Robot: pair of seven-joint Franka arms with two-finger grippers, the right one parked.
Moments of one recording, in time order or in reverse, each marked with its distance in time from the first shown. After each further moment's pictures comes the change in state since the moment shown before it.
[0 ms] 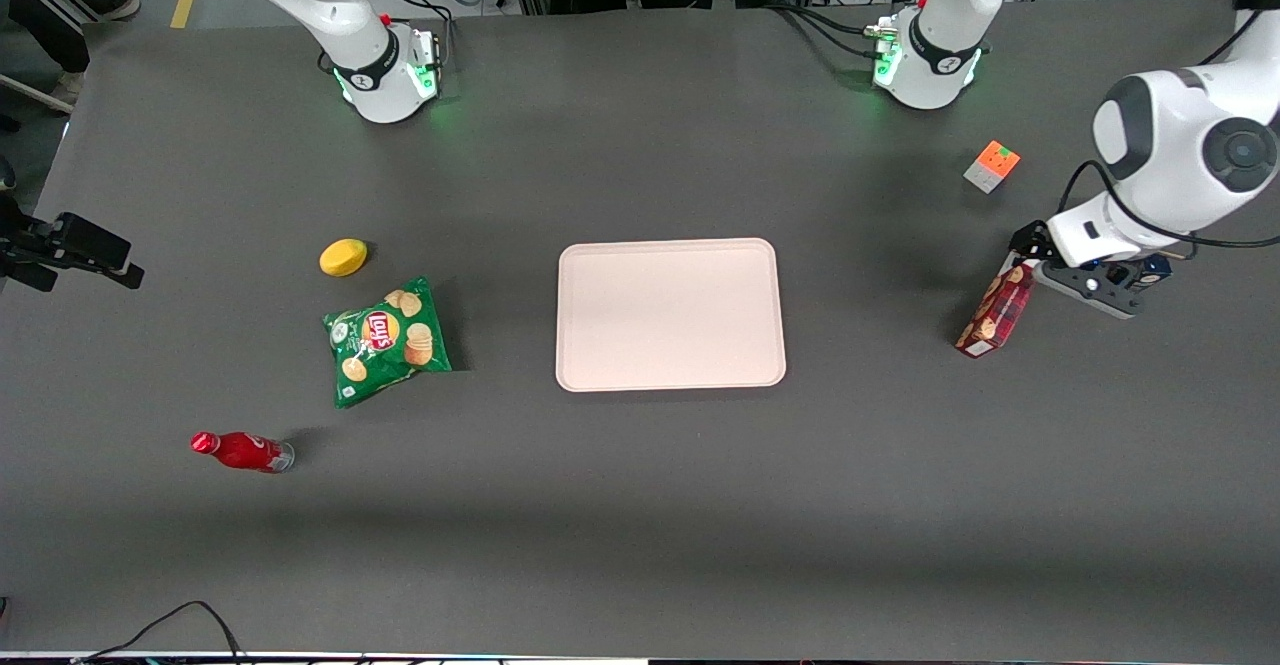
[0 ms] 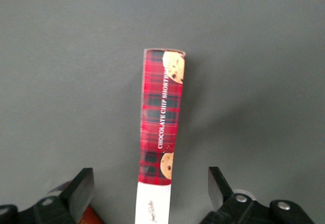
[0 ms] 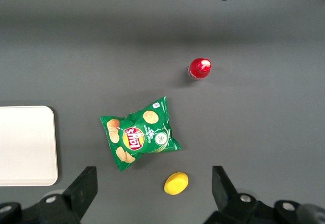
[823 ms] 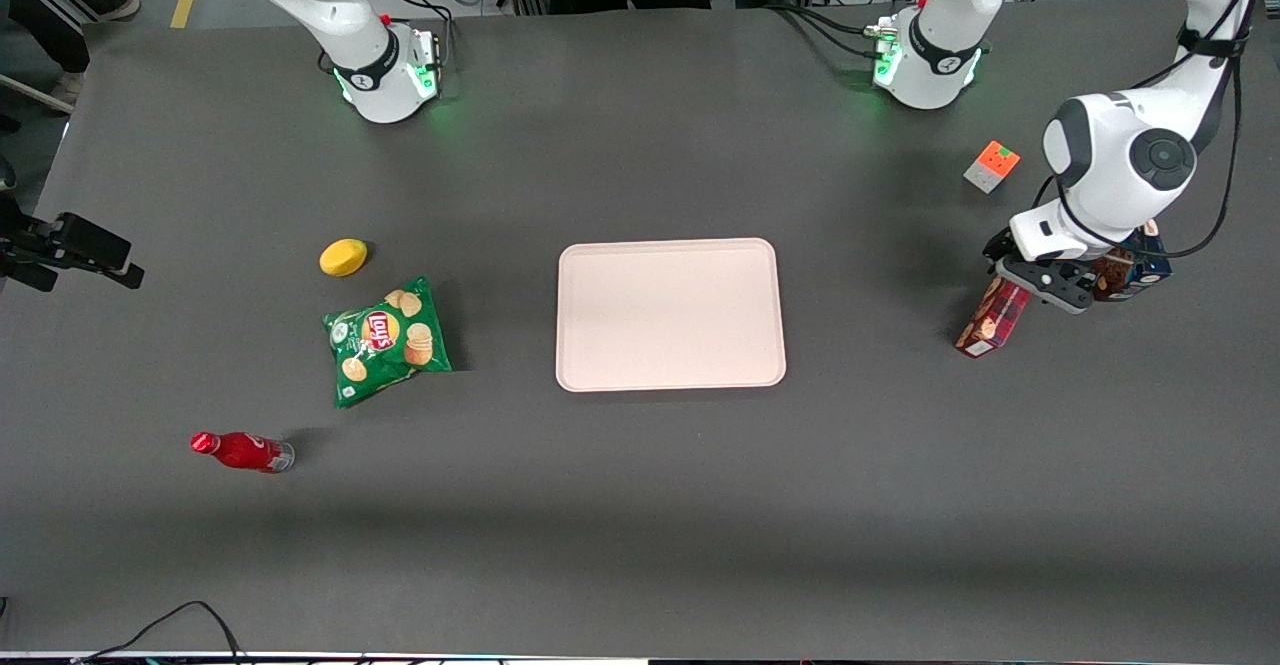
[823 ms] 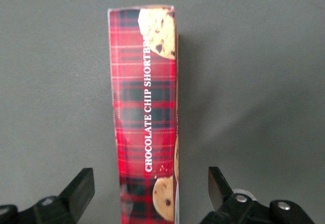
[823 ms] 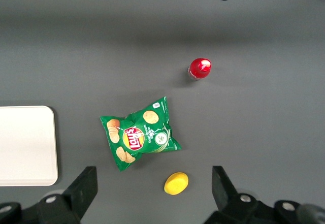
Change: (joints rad) arm 0.021 0.118 0.006 -0.163 0.001 0.366 0.114
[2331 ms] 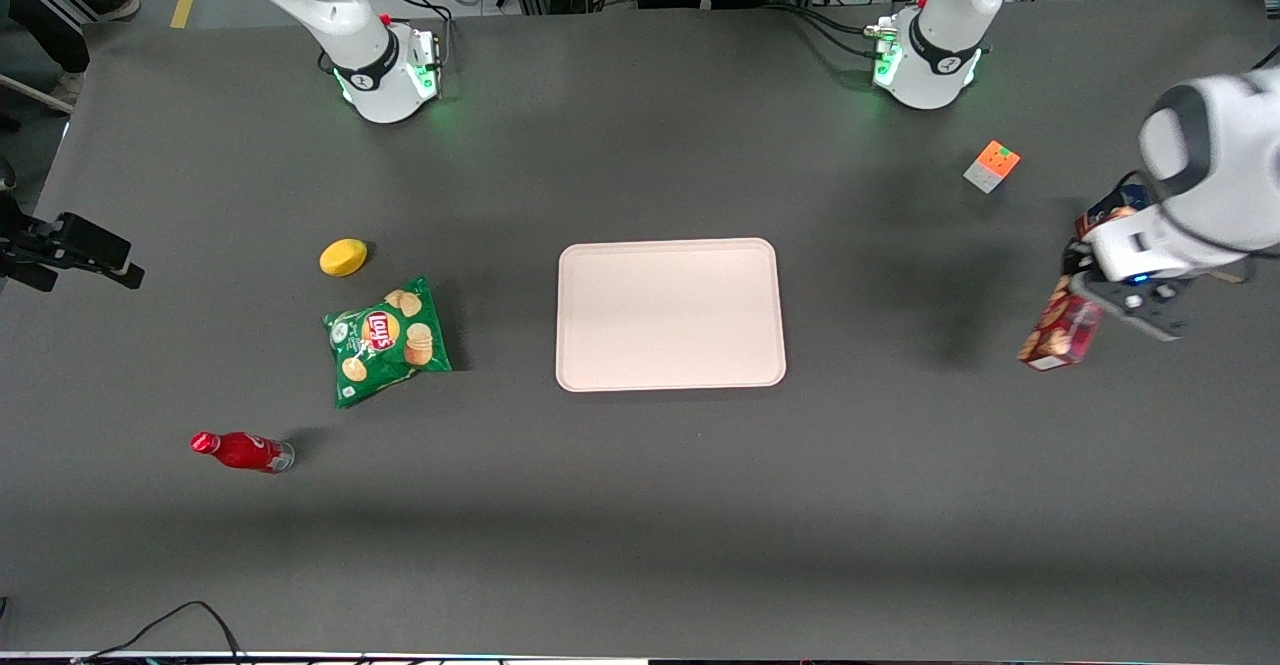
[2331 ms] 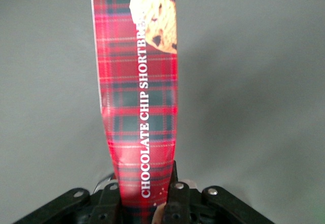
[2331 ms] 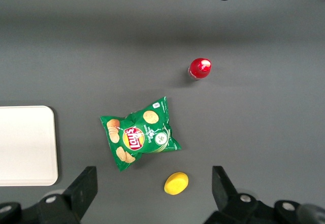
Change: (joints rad) arm 0.003 -0.090 0.001 0.444 0.000 -0.645 0.005
